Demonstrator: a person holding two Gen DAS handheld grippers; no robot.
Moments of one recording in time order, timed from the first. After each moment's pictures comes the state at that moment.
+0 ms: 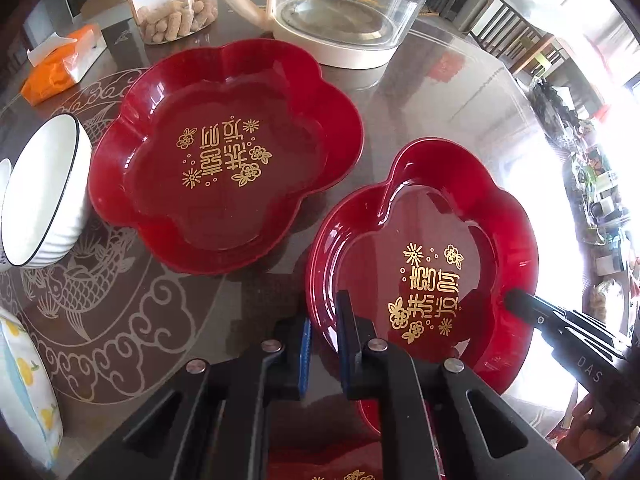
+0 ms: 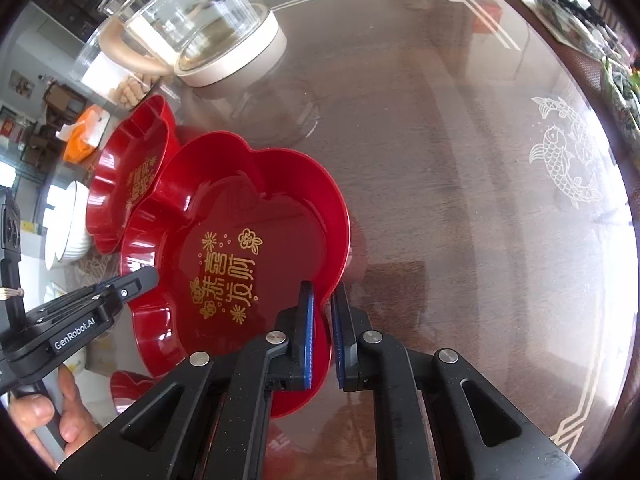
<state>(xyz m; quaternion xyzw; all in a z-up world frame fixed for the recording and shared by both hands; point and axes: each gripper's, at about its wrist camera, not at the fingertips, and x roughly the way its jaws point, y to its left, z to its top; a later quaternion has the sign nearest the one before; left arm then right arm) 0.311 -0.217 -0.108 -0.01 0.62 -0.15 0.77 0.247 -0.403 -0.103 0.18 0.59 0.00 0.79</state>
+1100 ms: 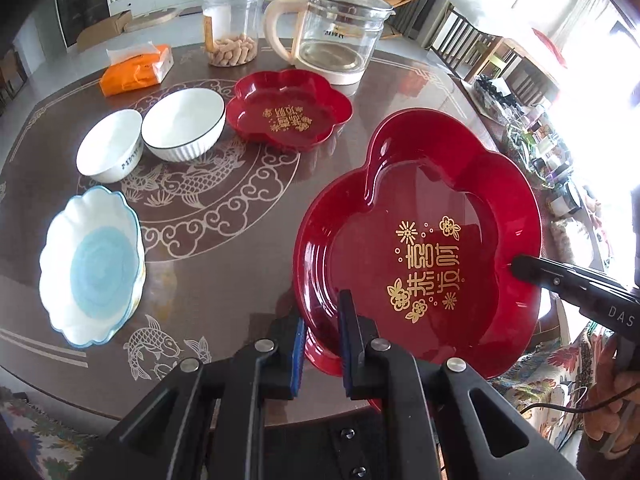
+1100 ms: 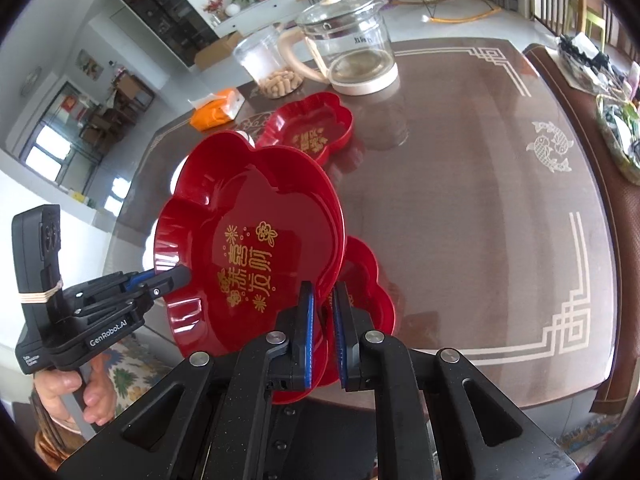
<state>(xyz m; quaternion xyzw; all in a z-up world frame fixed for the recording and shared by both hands) 0.146 -0.096 -0.009 0.00 0.57 -0.19 0.80 0.106 -0.313 0.017 0.18 0.54 0.10 0.82</state>
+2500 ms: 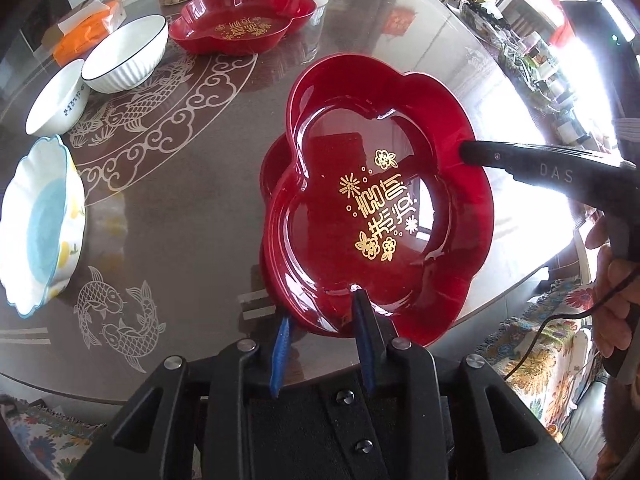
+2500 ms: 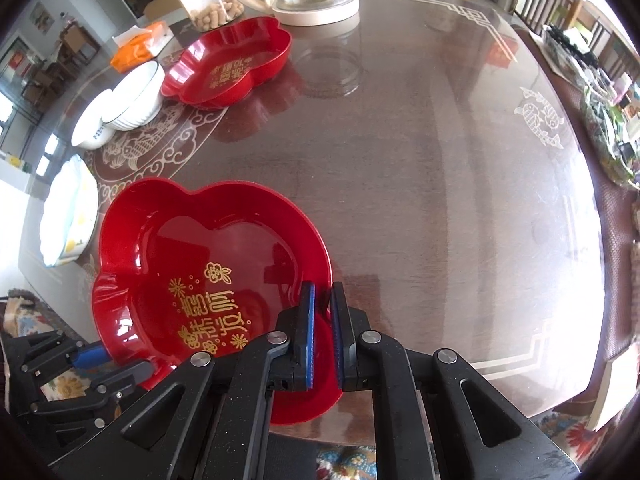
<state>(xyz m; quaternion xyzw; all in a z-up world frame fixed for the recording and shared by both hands) 0.105 -0.134 -0.072 0.07 0.63 -0.21 0.74 0.144 -0.300 -0.065 0.06 0.61 0.02 0.79</state>
